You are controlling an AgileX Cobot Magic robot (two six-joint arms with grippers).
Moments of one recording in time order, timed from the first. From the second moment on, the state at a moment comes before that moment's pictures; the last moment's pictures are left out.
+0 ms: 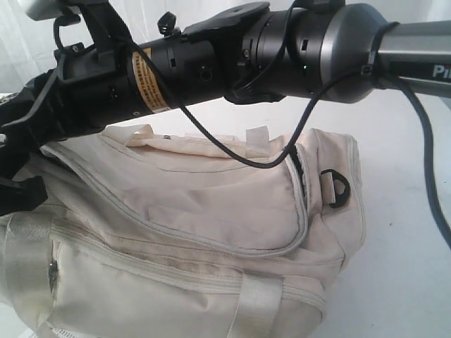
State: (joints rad) left arm -0.99 0.77 -0.39 1.53 0.71 -1.91; right arm 0.92 1.83 -1.50 -1.63 -0.77 1.66
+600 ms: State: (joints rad) left arm -0.99 0.78 -0.39 1.52 0.77 -1.91; right arm 0.94 1.92 -1.58 -1.54 -0.59 1.66
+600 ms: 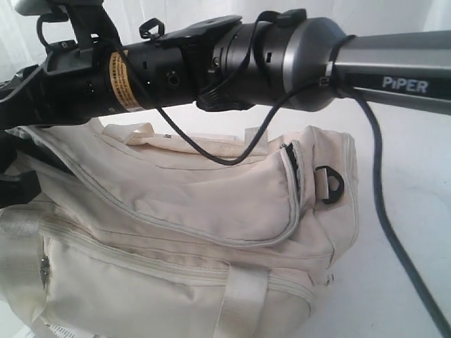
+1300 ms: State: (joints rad) left arm -0.99 0.79 -0.40 1.57 0.69 -1.86; right arm 0.75 2.02 -1.65 -1.48 -0.90 1.81
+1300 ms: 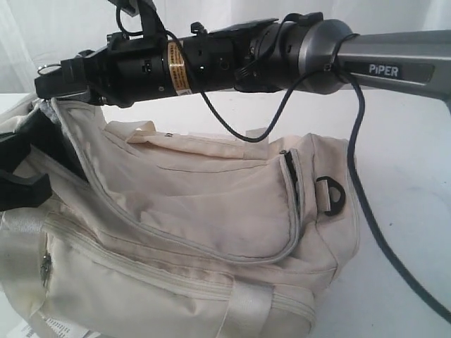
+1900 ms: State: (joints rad) left arm -0.99 0.67 -0.40 1.53 0.65 -1.83; right arm 0.66 2.17 -1.77 -1.31 -0.37 1.77
